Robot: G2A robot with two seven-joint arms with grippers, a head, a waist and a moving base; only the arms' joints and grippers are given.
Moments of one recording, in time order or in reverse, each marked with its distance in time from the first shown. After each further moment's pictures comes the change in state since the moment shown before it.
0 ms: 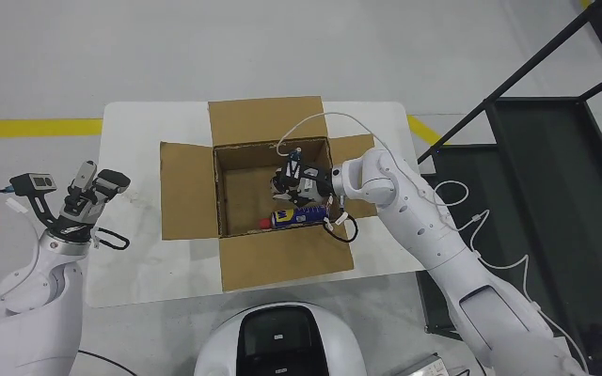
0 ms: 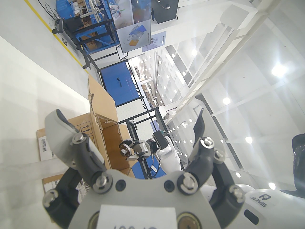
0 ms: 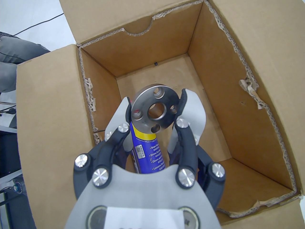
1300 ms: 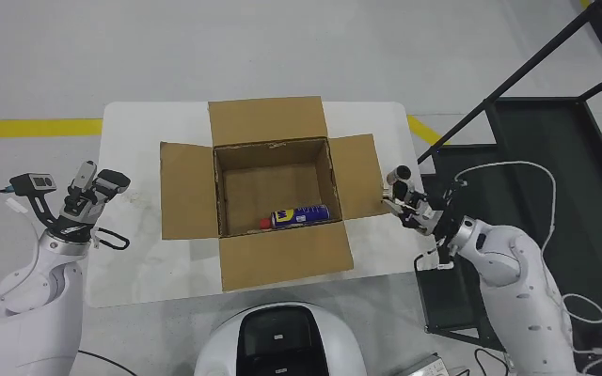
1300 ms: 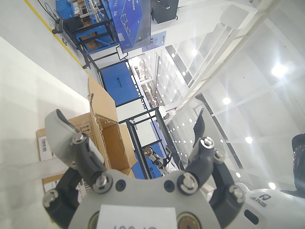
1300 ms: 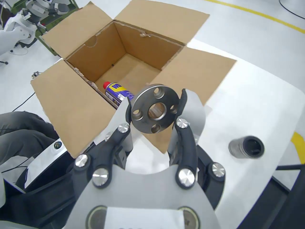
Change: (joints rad) left arm 0.000 0.000 0.000 0.000 0.000 0.000 0.000; right arm -0.815 0.164 0.807 -0.407 0.078 0.025 -0.308
